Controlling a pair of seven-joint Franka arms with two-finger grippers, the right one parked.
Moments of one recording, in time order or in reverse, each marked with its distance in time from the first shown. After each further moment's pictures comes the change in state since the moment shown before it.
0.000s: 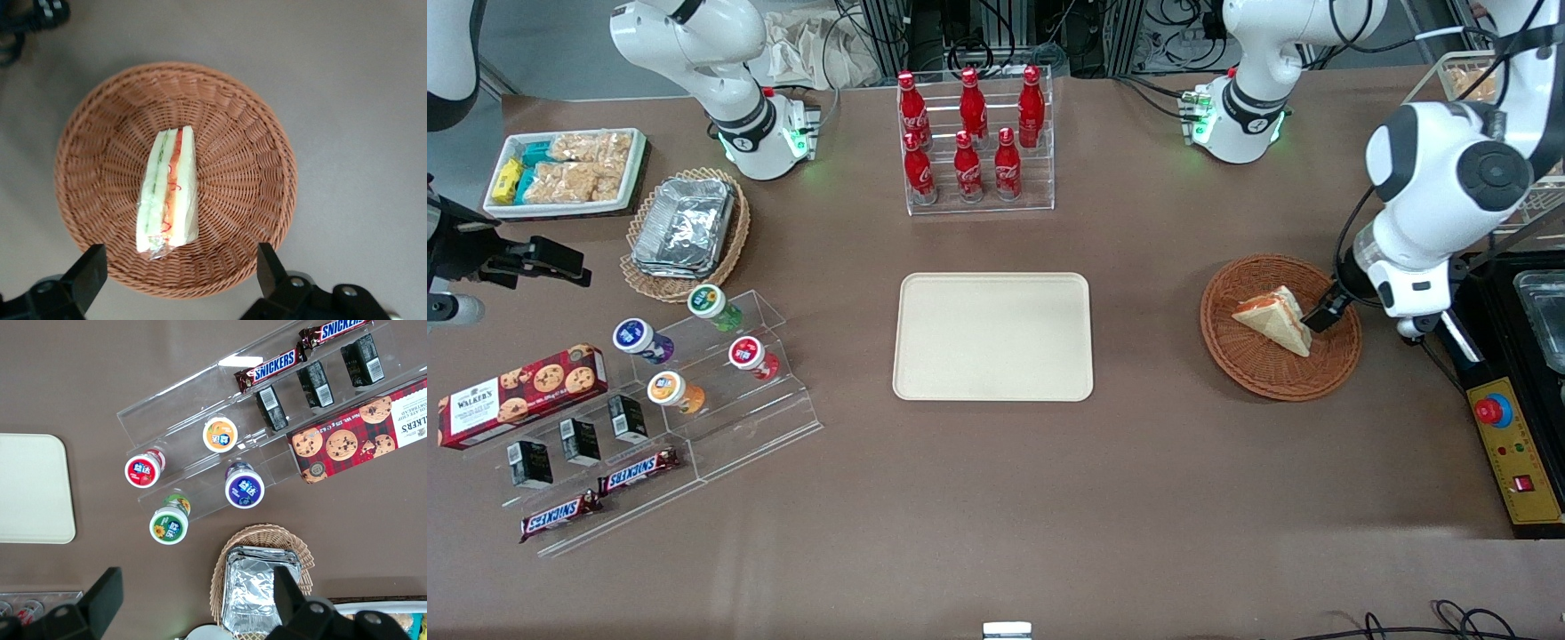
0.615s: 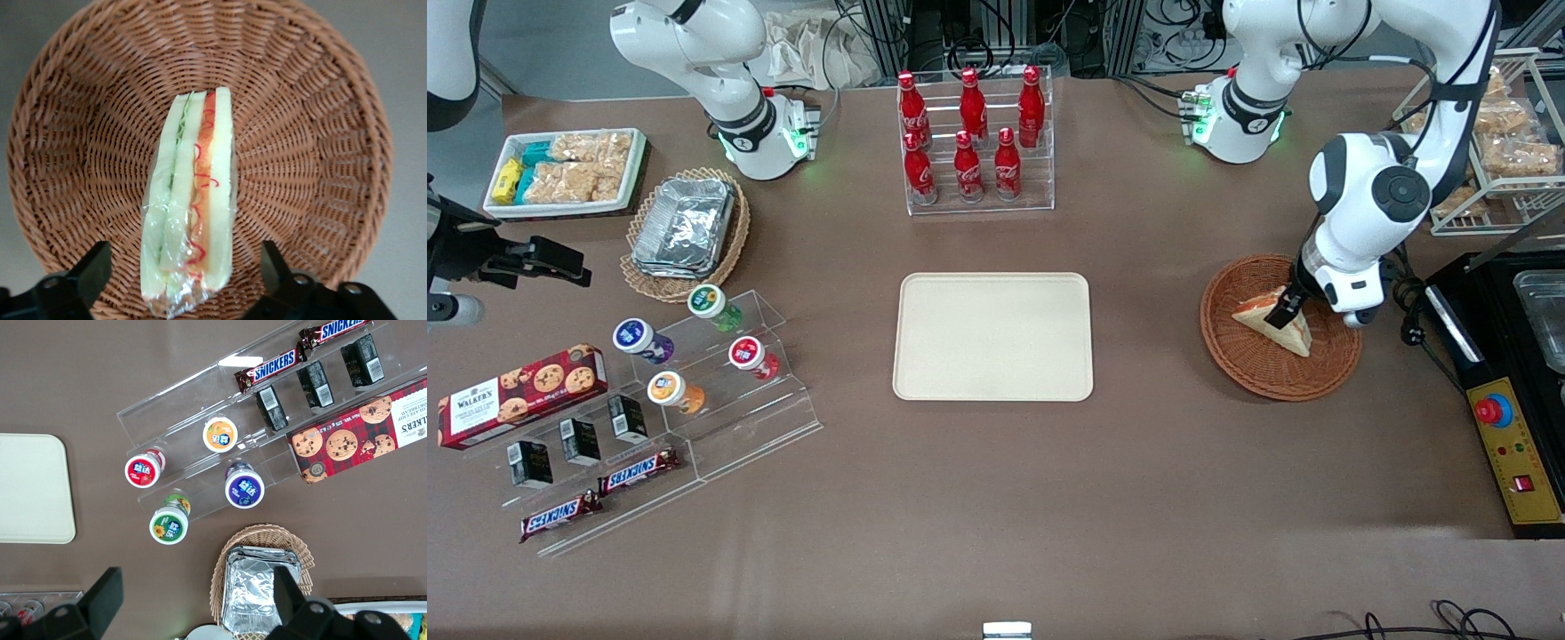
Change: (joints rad) arm 0.002 0.068 0.004 -0.253 -0.002 0.338 -0.027
